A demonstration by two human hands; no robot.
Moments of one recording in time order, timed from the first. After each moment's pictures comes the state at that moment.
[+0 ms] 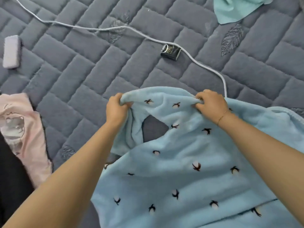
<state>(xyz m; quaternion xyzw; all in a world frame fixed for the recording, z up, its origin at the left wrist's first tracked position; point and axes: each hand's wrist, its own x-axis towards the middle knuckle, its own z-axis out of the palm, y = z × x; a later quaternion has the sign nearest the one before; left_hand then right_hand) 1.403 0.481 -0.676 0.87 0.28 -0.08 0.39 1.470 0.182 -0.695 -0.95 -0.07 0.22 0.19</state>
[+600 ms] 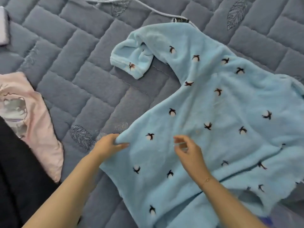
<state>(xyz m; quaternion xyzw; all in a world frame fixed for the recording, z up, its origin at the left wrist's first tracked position) 1.218 0.574 -0.696 0.85 0.15 -0.43 0.28 1.205 0.284 -0.668 -0.82 0.16 0.25 0.50</state>
